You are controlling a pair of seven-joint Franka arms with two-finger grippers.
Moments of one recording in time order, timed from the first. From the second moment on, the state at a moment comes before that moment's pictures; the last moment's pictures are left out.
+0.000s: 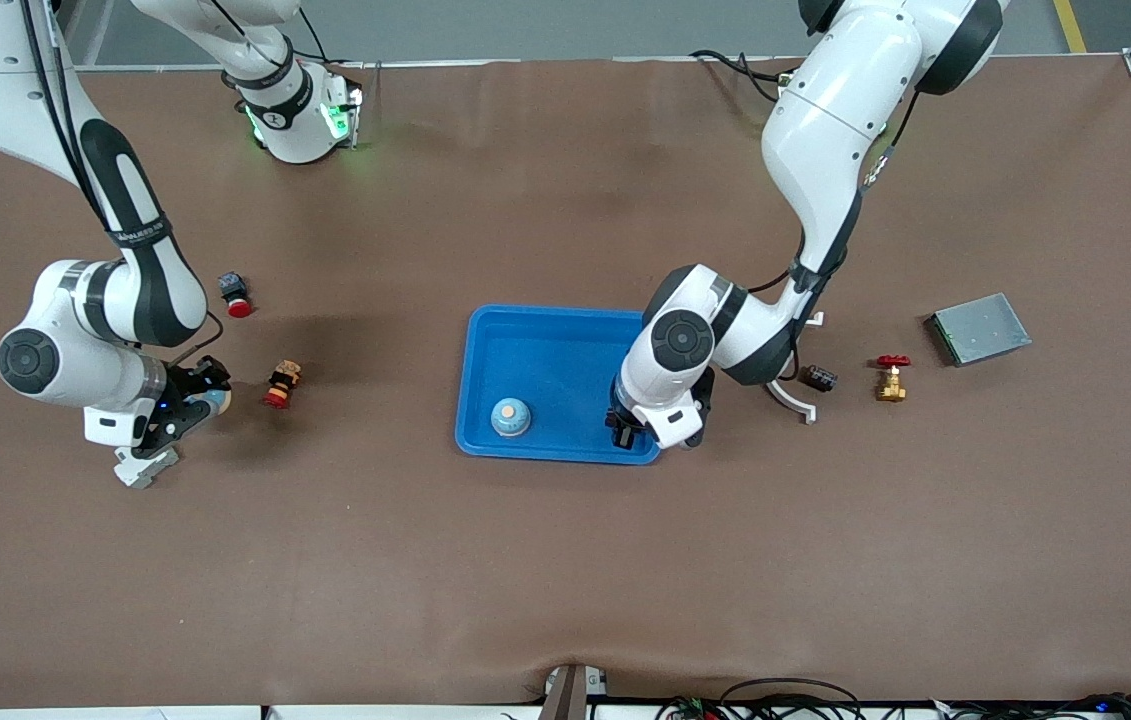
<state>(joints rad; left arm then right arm) -0.50 0.81 -0.13 -1.46 -0.02 2.37 -1.89 -0.07 0.46 -0.03 -1.99 -0.03 2.28 -0.71</state>
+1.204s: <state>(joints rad) 0.01 0.48 -0.13 -1.65 0.02 1.96 -1.07 -0.09 0.52 -0.03 -1.99 -0.03 2.37 -0.71</state>
